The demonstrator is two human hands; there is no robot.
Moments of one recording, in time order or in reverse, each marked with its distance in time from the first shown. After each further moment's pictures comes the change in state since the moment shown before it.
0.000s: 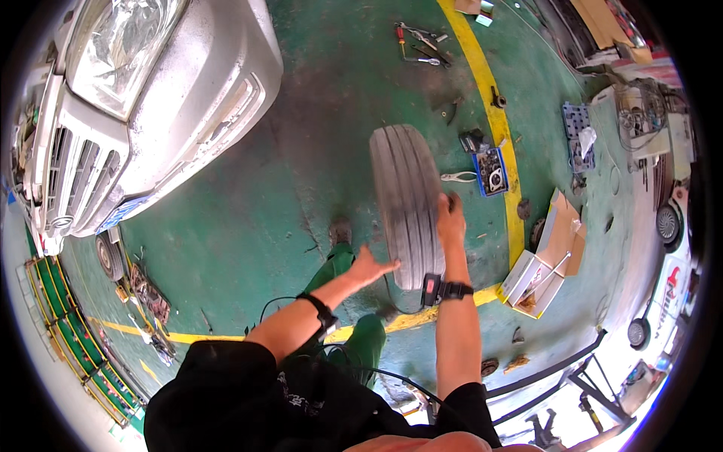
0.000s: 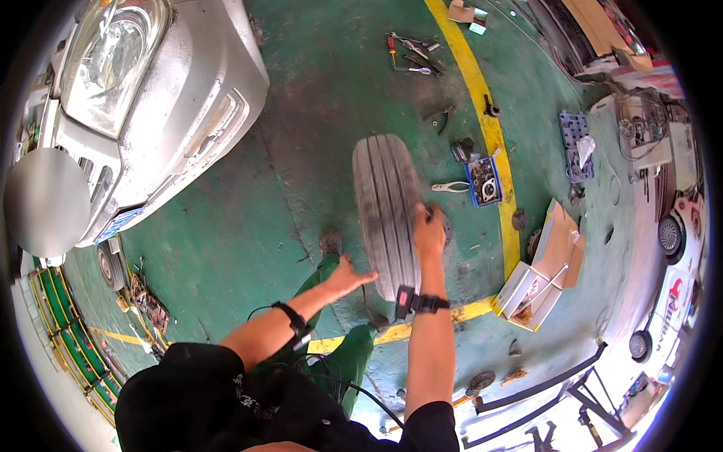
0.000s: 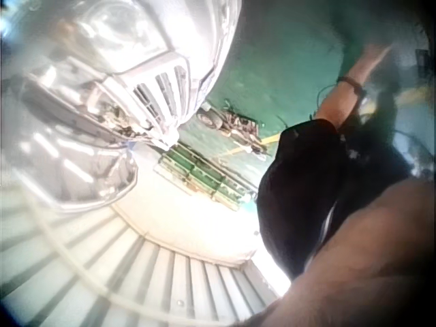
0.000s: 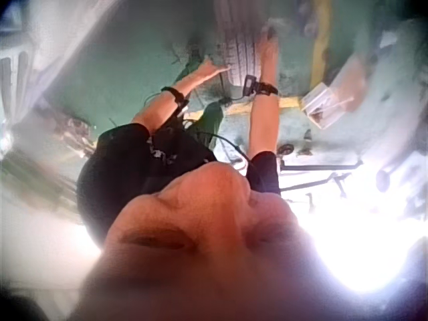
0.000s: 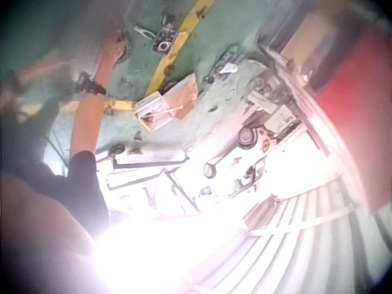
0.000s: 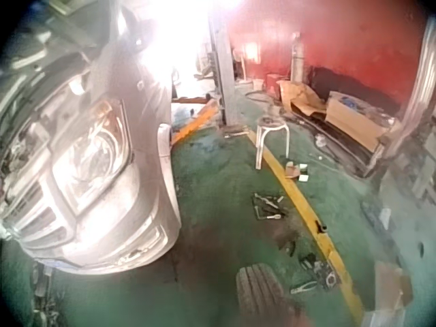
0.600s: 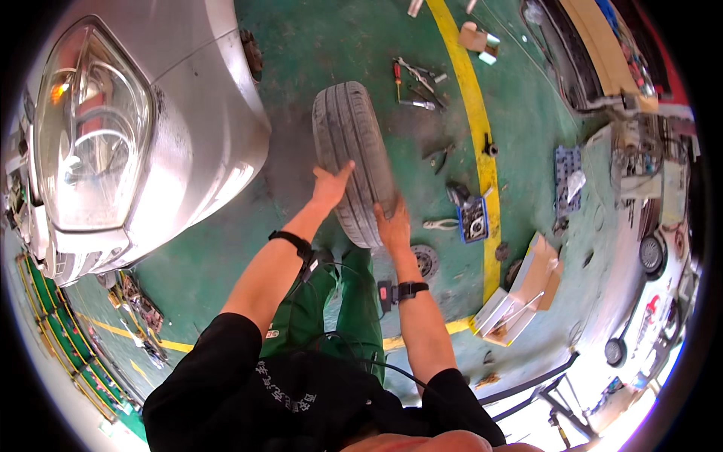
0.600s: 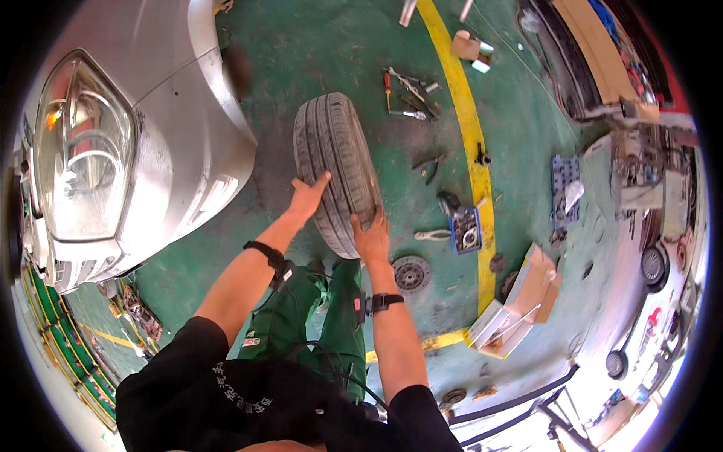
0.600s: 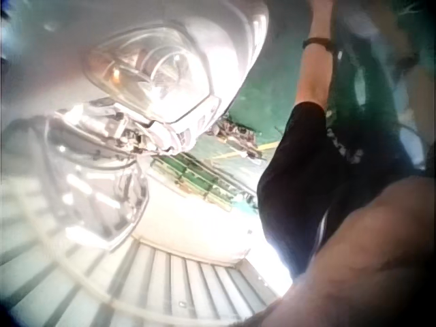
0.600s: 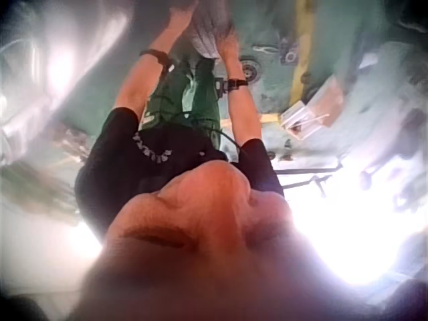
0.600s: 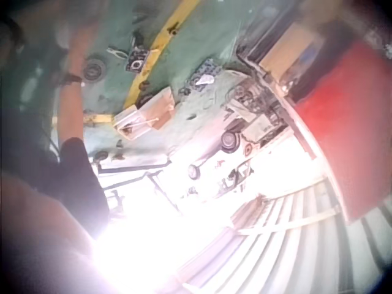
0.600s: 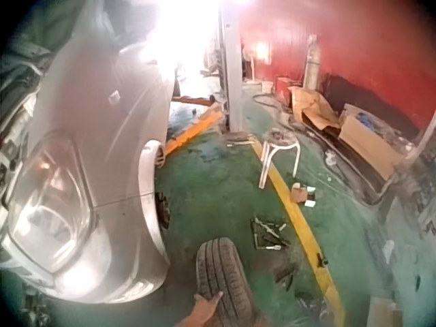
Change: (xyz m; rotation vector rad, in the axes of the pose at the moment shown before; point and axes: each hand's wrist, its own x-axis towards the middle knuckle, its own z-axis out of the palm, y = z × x) left_hand 0.220 0.244 -0.245 -0.129 0.601 0.040; right_hand 0.151 -0.144 0.095 -0.132 -0.085 -0.239
